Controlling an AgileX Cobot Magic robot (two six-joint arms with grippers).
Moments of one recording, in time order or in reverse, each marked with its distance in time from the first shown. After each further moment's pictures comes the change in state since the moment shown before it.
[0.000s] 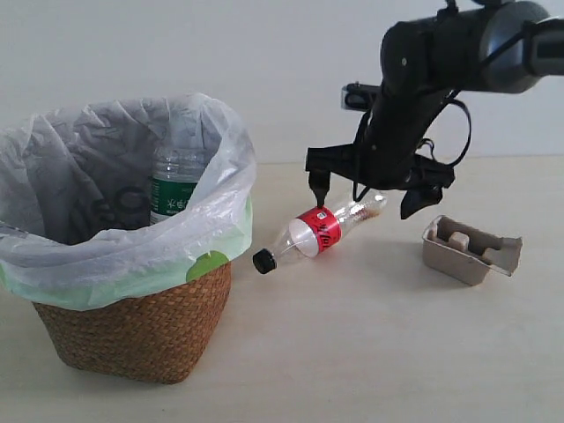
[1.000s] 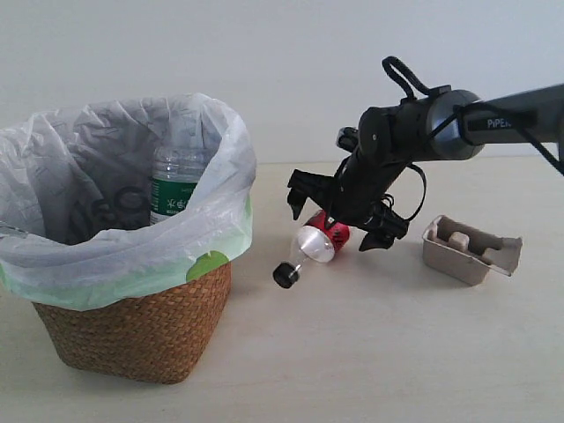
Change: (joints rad) left arm 0.000 0.000 0.000 0.000 0.000 0.000; right arm -0.001 0.208 0.000 0.131 -0.327 0.191
